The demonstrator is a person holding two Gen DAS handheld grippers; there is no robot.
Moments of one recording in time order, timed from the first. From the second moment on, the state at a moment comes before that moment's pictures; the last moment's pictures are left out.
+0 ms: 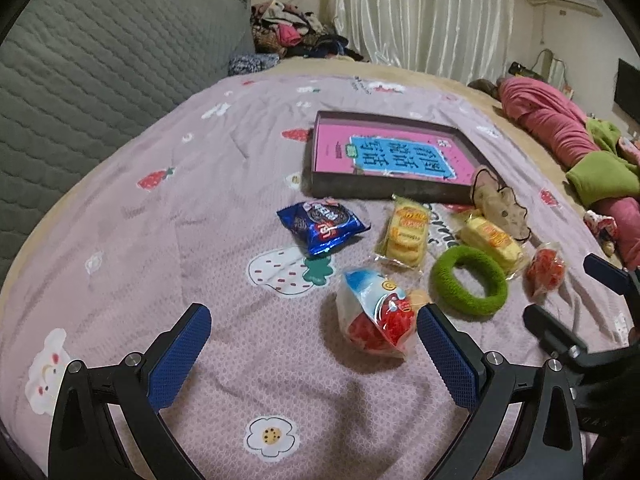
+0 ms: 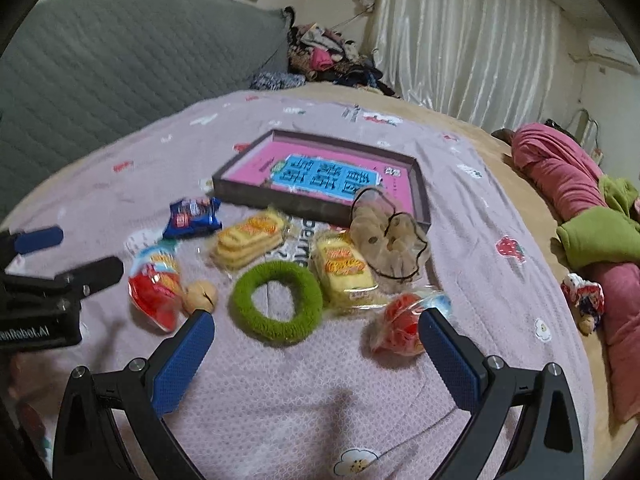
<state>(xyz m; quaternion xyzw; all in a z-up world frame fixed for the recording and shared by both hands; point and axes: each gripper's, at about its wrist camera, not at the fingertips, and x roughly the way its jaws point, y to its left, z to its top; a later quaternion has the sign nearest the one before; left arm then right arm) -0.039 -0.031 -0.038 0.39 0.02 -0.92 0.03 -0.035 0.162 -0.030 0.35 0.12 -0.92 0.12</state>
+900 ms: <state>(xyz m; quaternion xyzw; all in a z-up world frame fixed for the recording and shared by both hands) -0.093 -0.024 -0.076 0.46 0.06 -0.88 0.02 -0.072 0.109 -0.082 0.36 0.25 -0.89 0.13</state>
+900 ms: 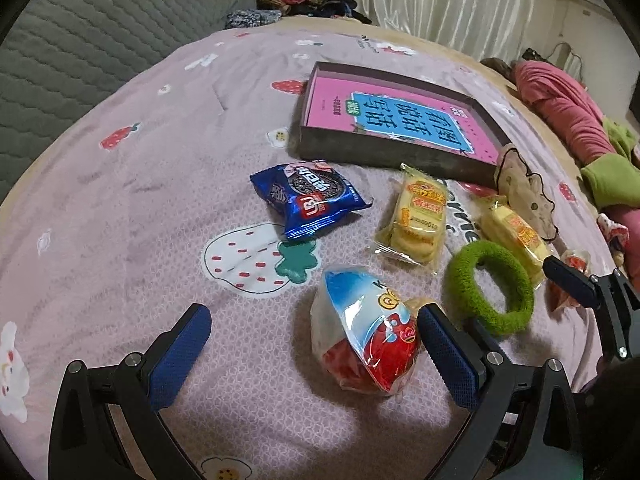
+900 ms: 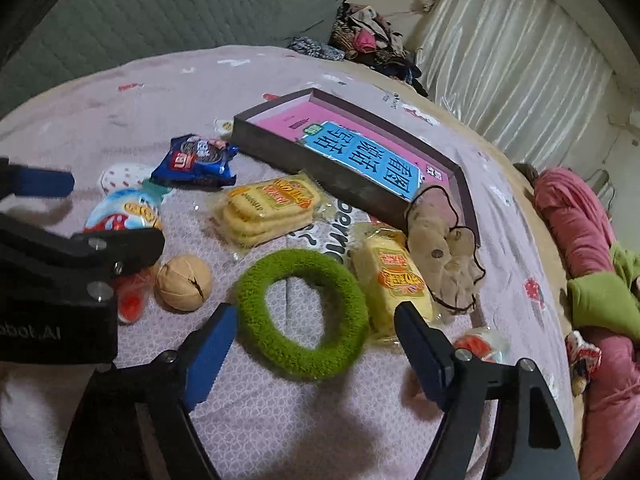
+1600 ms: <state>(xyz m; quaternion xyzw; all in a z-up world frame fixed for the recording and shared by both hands) -0.095 -0.027 -0.095 0.50 0.09 -0.86 0.00 -0.080 0.086 -0.098 0.39 0.29 -0.86 0.16</state>
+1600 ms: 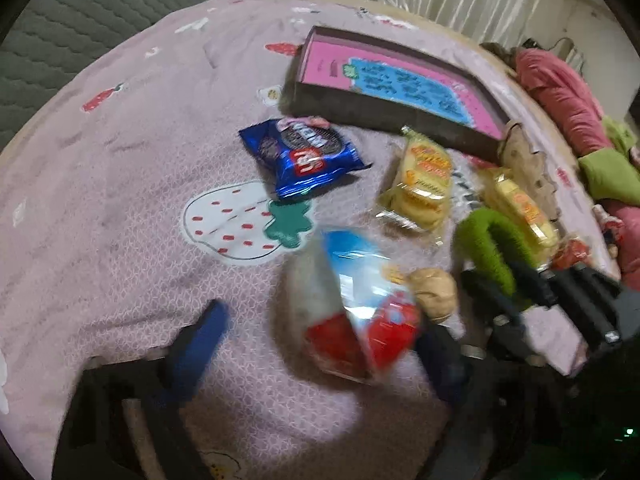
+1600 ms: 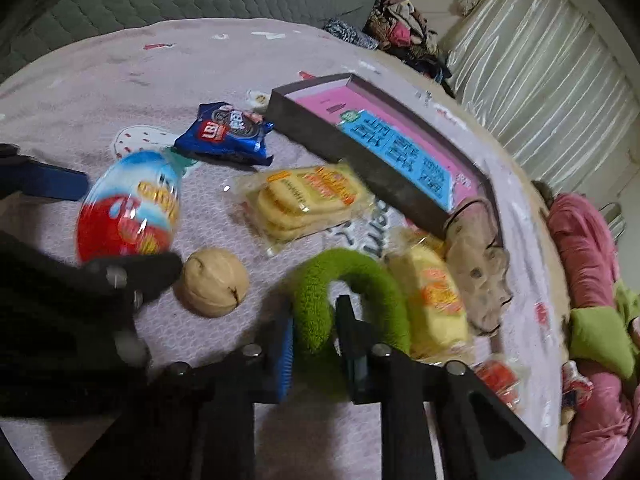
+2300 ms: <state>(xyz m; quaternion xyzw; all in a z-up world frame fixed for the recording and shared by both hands) -0.085 -0.020 -0.080 0.48 0.07 -0.87 -0.02 -0.068 0.118 -0.077 0.41 0.17 -0.88 0.19</state>
